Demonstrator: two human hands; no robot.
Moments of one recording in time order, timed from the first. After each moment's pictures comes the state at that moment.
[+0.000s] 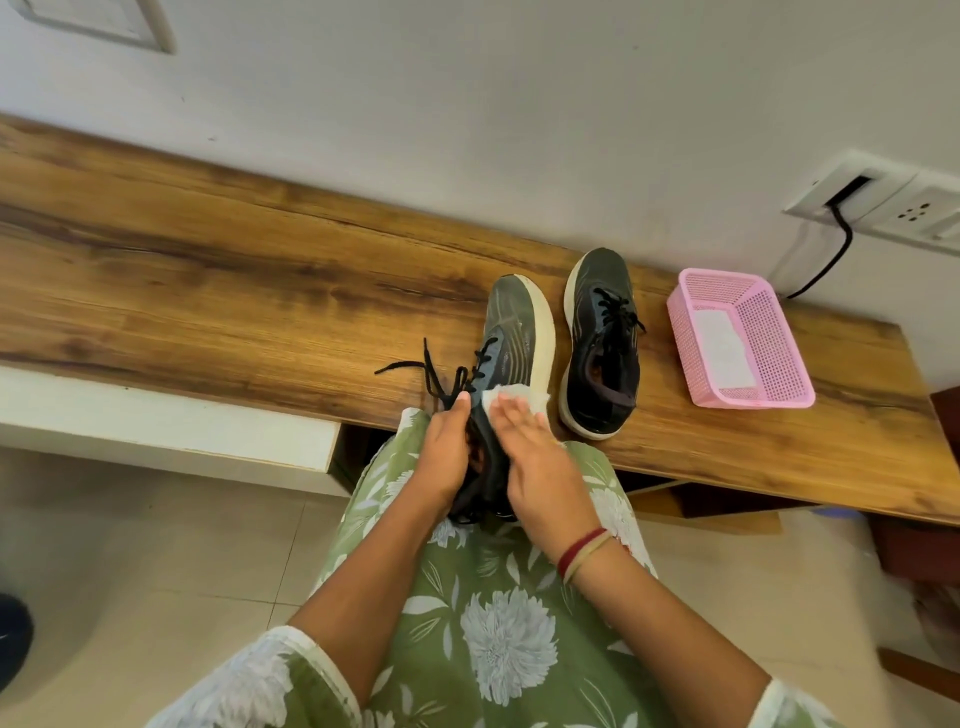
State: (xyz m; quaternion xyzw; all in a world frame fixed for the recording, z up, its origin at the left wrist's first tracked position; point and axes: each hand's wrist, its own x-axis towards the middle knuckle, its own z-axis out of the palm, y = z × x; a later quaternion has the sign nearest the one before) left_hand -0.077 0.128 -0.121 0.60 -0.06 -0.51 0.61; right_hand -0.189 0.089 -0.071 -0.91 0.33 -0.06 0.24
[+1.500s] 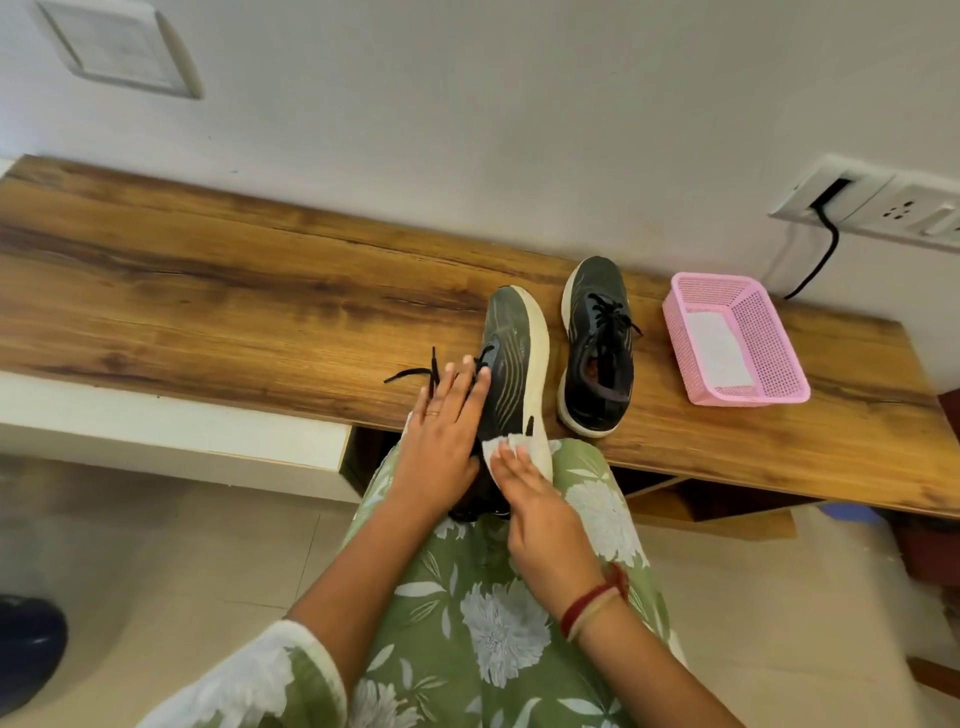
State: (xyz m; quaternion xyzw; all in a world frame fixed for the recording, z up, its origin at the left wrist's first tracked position) left_hand -0.068 0.154 -0.105 0.78 -0.57 -0.09 0.23; right_hand -0.220 0.132 -0.067 -0.90 0.33 -0.04 0.29
